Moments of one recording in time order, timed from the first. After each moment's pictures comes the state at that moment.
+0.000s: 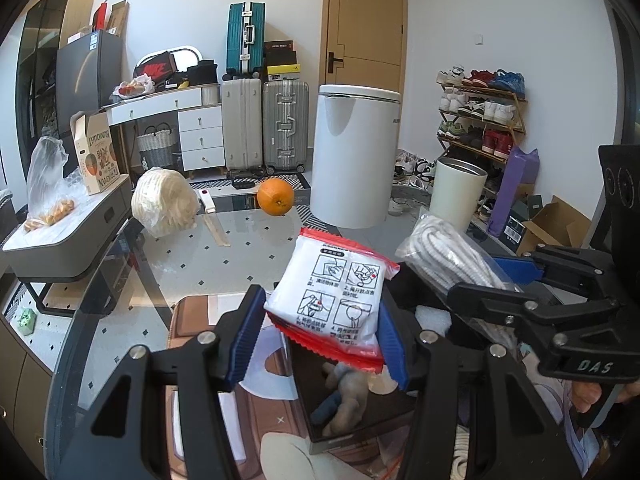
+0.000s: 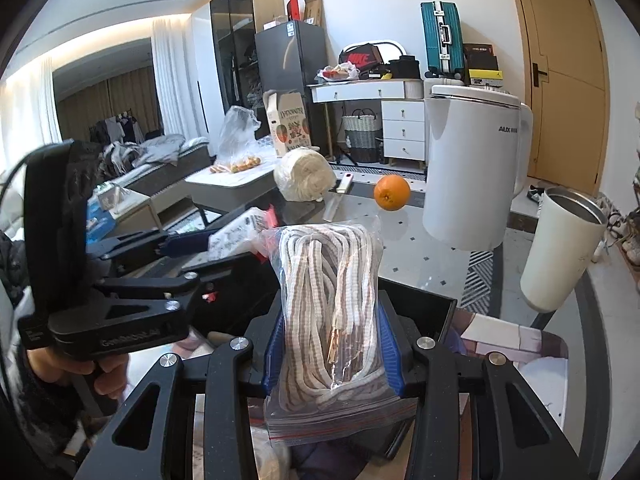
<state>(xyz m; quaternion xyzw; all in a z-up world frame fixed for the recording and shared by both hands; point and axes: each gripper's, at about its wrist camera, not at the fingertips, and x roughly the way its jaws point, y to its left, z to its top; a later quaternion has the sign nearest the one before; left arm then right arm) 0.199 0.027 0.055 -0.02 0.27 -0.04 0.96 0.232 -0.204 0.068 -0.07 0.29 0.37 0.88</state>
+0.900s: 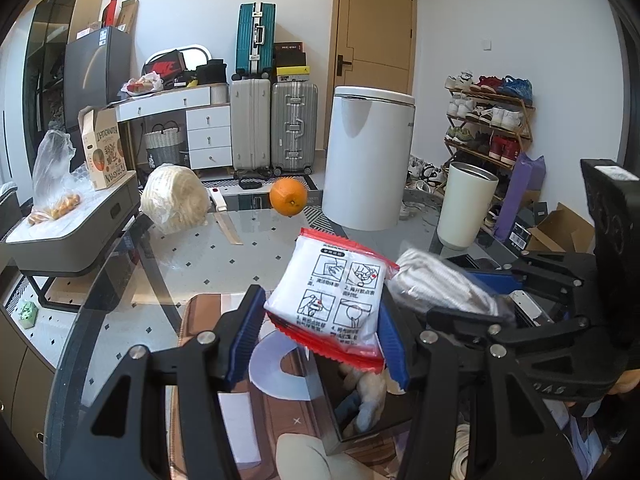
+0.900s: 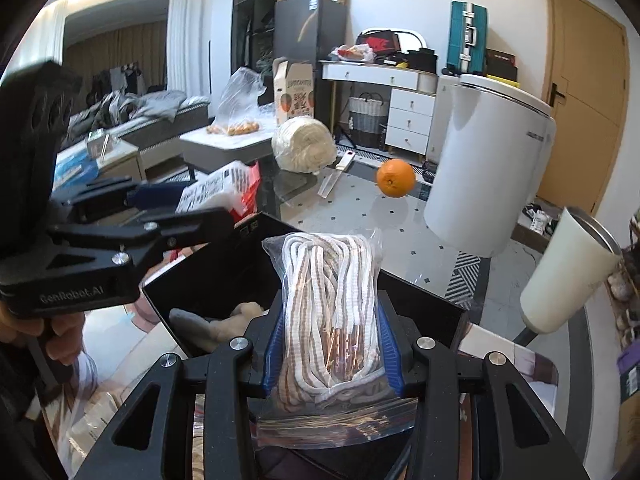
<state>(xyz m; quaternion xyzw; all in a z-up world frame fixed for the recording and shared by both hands) 0.196 0.038 0.053 -0.03 0.27 -0.03 0.96 0.251 -0.173 0.043 -0.16 0.29 0.37 0.87</state>
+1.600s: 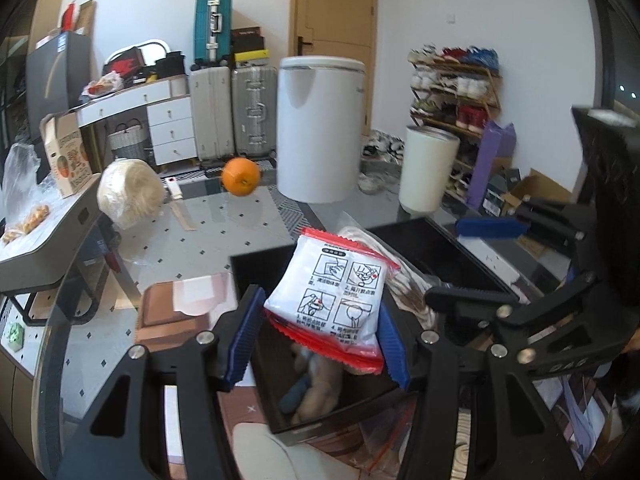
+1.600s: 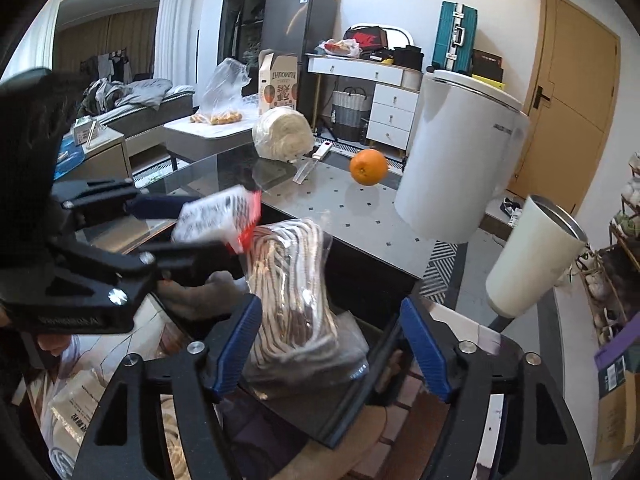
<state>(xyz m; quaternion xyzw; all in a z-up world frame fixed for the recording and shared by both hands) 0.203 0.006 0.039 0.01 0.30 -0.09 0.95 0.240 -0.205 0.047 -0.17 0.29 0.33 0.88</state>
